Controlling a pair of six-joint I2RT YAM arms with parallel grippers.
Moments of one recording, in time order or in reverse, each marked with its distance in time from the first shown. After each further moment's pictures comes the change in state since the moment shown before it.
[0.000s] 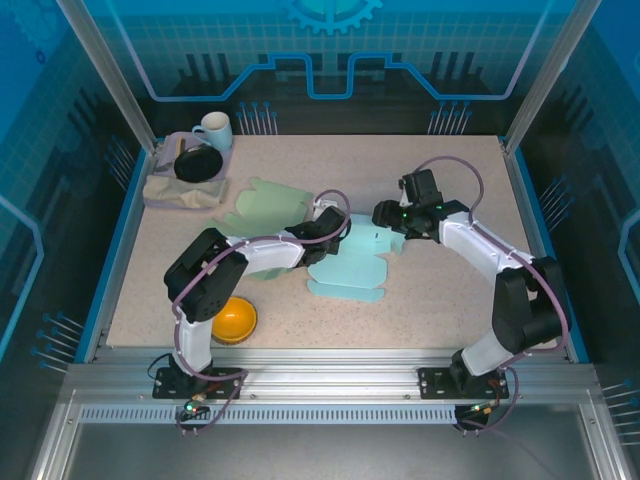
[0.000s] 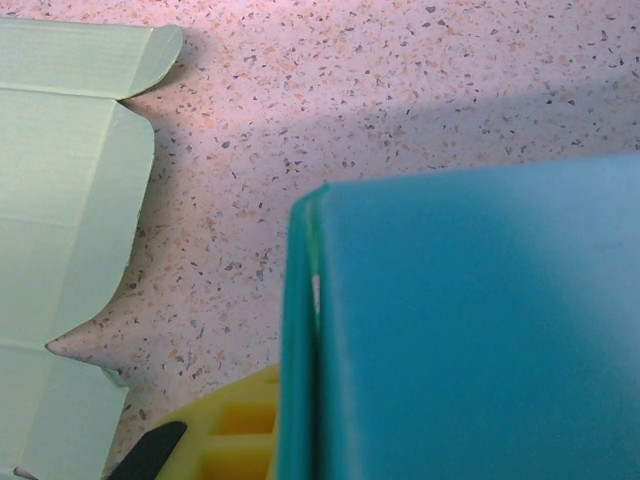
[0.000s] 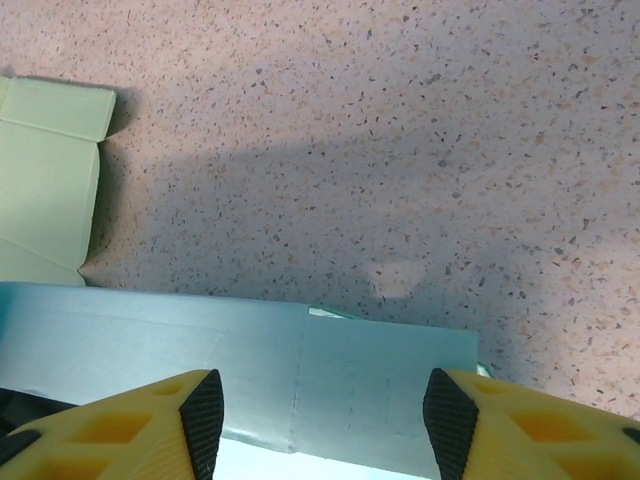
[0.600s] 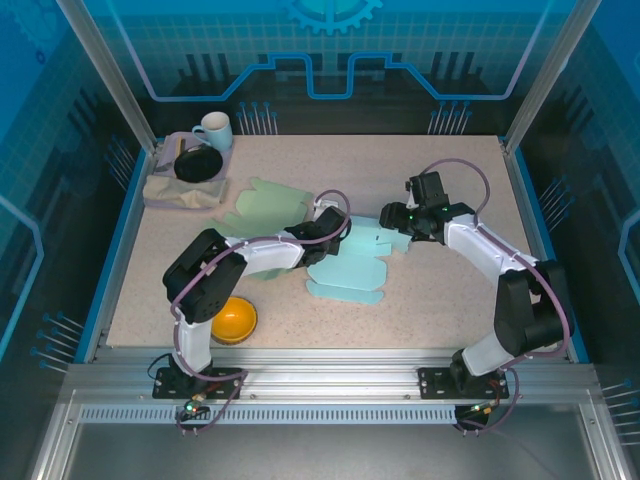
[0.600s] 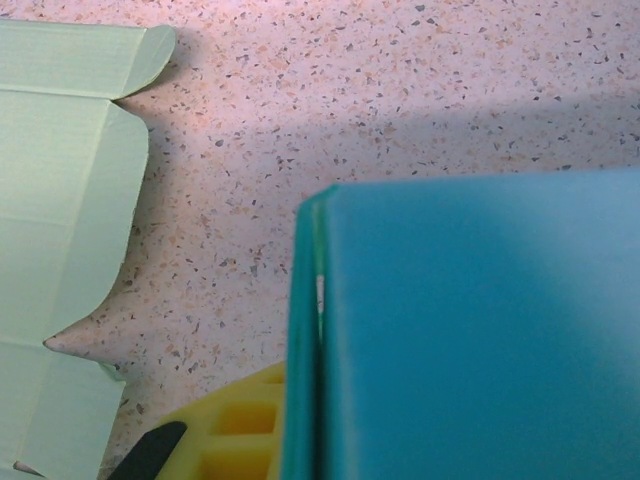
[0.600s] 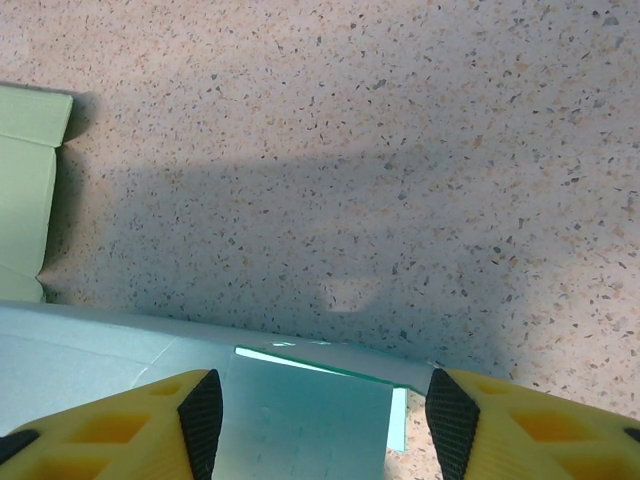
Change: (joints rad) left arm -0.004 -0.008 -0.002 -0.005 0.011 0.003; right arm -0.037 -0.017 -0.031 0.000 0.015 -0.036
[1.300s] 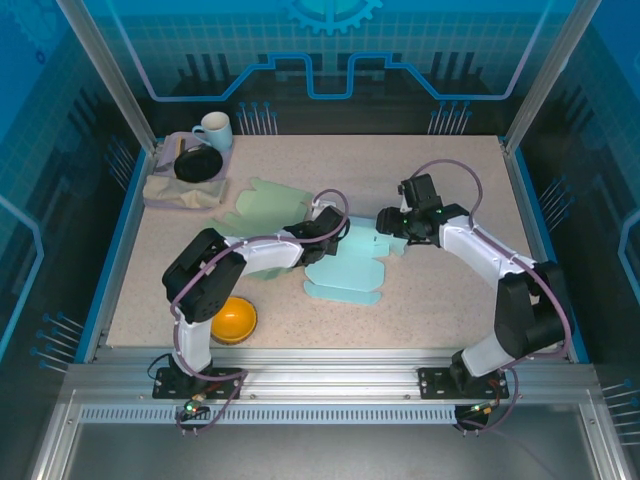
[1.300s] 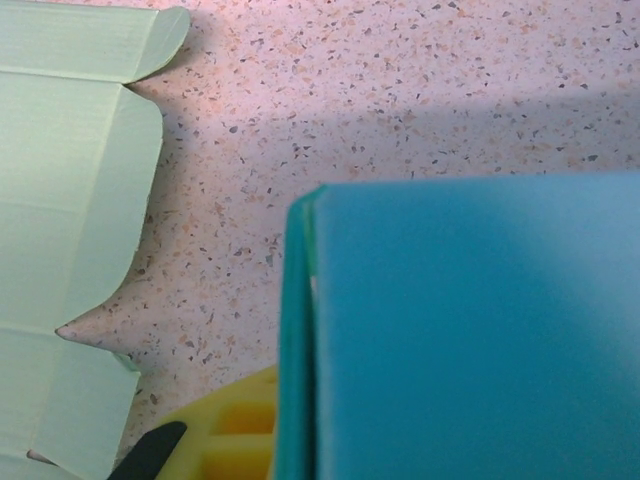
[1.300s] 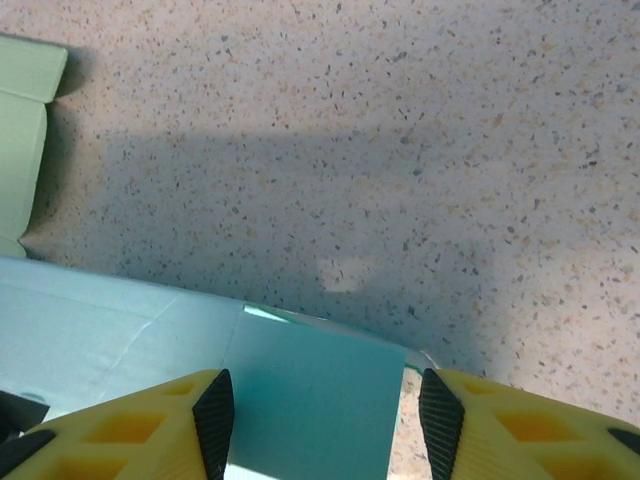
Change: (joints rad) left arm 0.007 0.000 0.001 -0.026 0.004 -0.009; right arm 0.056 -0.013 0.008 -0.051 0.048 -0.031
